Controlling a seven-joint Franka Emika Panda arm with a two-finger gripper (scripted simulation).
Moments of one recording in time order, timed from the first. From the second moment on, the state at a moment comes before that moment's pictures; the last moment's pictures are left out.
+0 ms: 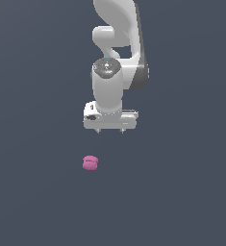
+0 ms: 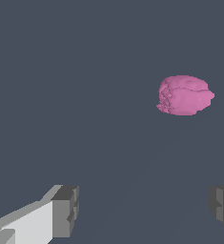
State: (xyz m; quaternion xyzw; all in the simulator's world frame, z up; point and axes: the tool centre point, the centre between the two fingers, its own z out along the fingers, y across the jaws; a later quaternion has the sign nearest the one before) arm -0.002 -0.009 0.167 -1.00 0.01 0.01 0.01
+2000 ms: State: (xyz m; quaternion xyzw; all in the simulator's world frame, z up) arm 0.073 -0.080 0.111 -1.00 0.04 0.00 0.00
